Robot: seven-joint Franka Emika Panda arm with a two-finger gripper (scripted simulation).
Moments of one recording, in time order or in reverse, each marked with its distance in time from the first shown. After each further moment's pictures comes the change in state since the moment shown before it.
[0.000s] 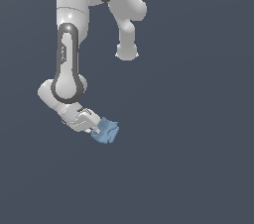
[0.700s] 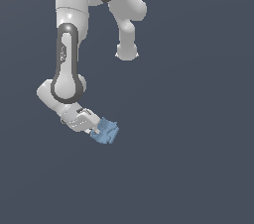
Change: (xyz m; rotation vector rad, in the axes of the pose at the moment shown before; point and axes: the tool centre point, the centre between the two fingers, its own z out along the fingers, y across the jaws) arm 0.003 0.000 -0.001 0.000 0.001 0.001
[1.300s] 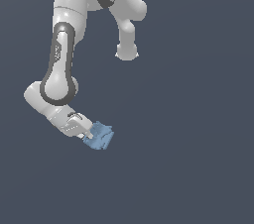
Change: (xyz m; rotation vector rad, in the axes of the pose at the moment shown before) arm 0.039 -0.006 -0.015 -0.002 -0.002 -0.001
